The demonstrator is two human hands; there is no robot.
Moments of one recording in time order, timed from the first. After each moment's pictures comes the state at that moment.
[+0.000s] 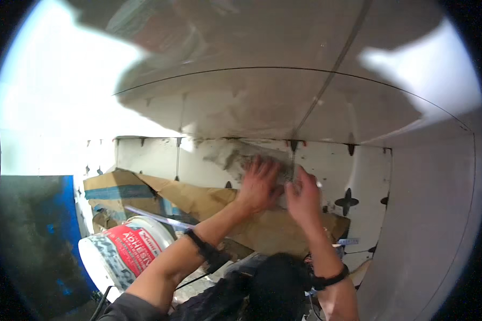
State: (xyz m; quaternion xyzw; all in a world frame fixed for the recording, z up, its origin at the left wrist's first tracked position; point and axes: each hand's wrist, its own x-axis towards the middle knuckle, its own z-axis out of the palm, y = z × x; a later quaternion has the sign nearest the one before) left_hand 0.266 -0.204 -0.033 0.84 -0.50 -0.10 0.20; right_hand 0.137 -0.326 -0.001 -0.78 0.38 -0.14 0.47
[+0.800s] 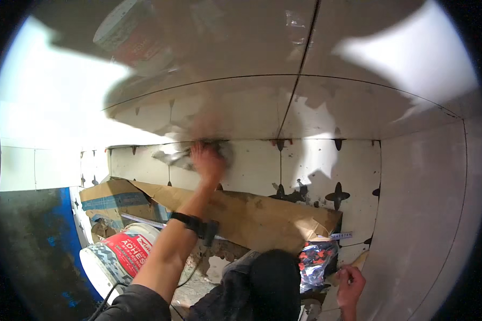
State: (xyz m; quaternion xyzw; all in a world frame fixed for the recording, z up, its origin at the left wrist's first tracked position) left_hand 0.375 -0.182 -0.102 0.91 -0.29 0.21 0.20; right_hand -0.163 -0.290 0.106 -0.63 0.61 -0.07 0.48
